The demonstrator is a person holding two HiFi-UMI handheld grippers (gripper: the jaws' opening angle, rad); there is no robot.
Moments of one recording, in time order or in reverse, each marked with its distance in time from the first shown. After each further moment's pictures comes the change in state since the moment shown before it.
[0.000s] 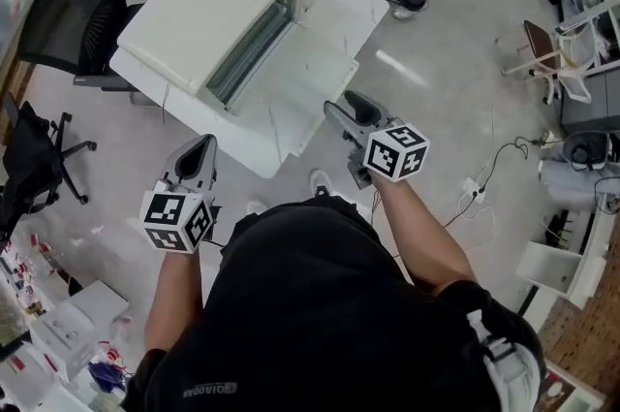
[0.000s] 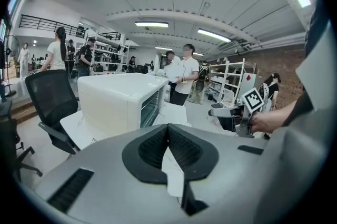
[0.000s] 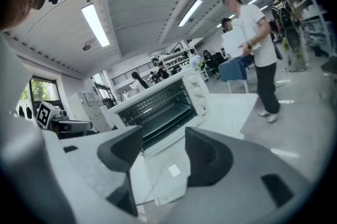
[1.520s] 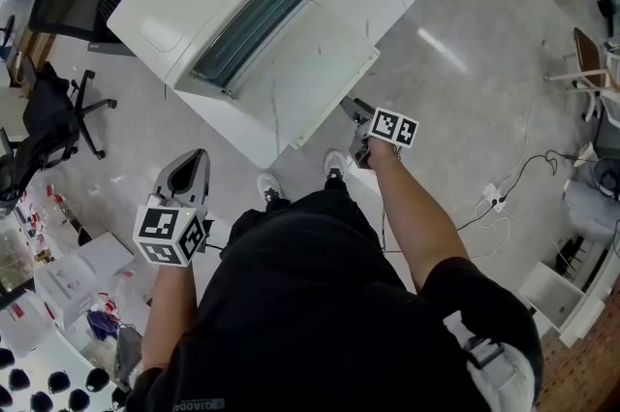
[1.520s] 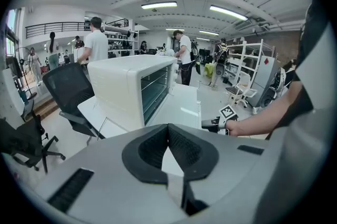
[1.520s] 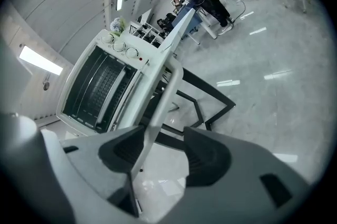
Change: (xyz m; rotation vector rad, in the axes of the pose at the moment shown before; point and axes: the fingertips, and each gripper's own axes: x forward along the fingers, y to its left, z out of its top) left arm 0.001 -0.018 -0.047 -0.005 0.207 0.184; right arm 0.070 -0.171 -0.188 0.590 0.229 -0.038
